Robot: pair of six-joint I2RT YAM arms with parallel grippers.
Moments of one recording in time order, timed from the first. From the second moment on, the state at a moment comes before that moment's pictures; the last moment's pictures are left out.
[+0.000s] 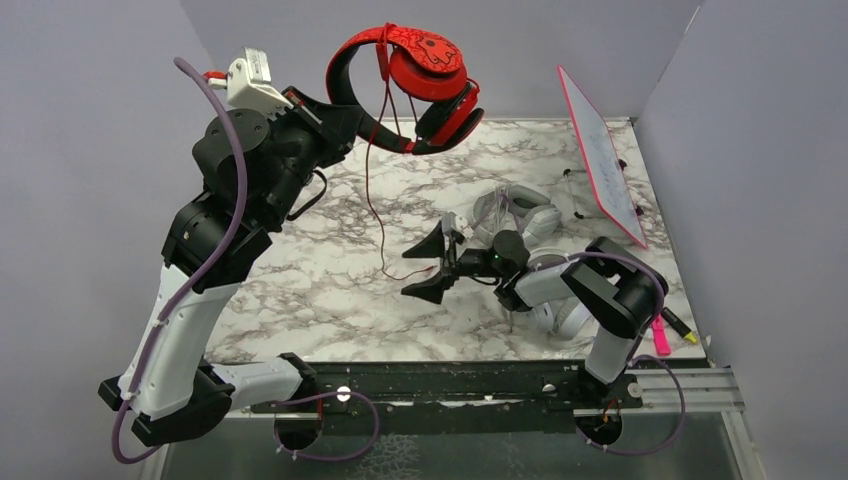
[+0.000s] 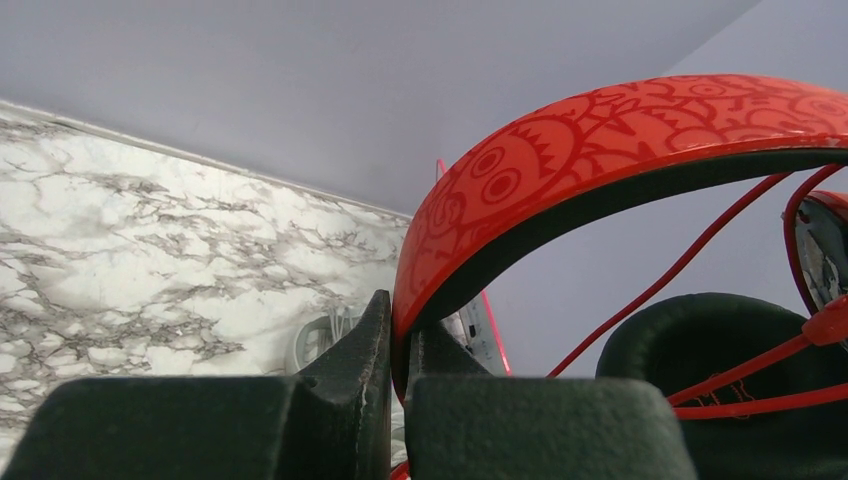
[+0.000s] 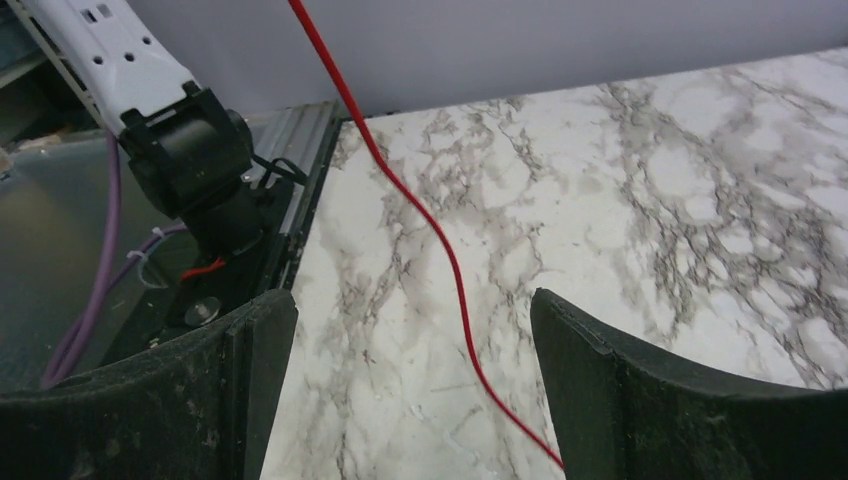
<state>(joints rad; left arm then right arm) -0.66 1.17 1.88 -0.69 -0.35 -0.72 0.75 1.78 0.61 1.33 -0.80 0.23</state>
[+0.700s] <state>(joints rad) -0.66 1.16 1.88 -0.69 -0.35 -0.72 0.86 1.75 0.55 1.46 -0.63 0.33</state>
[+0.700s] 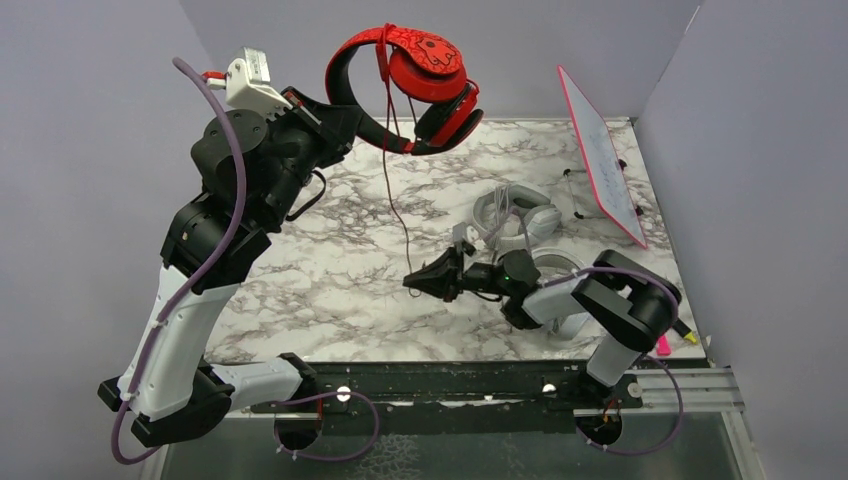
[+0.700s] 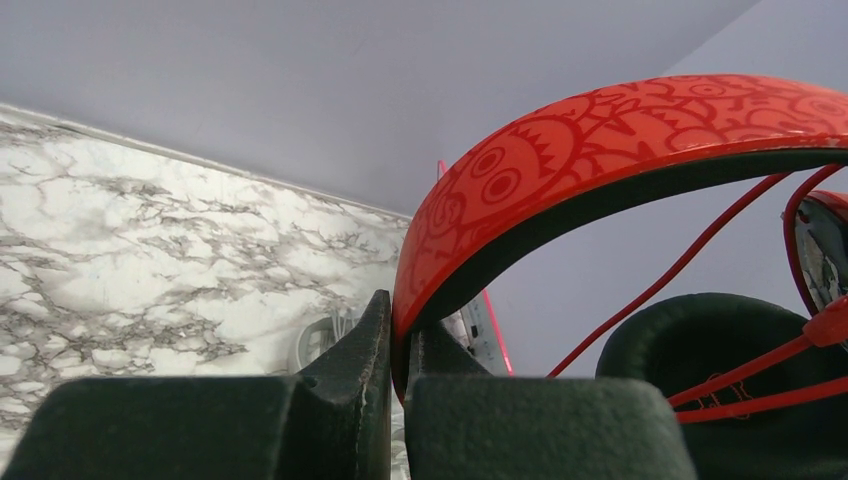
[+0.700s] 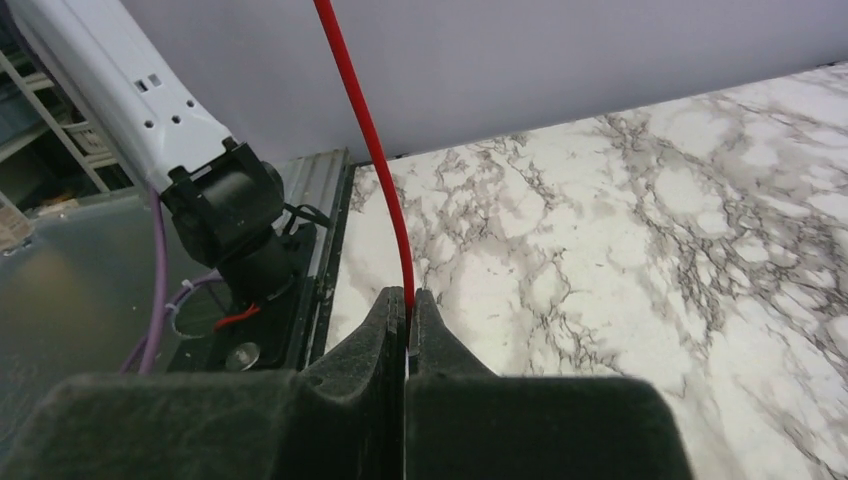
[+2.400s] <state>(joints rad) -0.66 1.12 1.67 -1.36 -0.25 -0.55 0.39 1.71 1.32 0.28 -0.66 0.11</state>
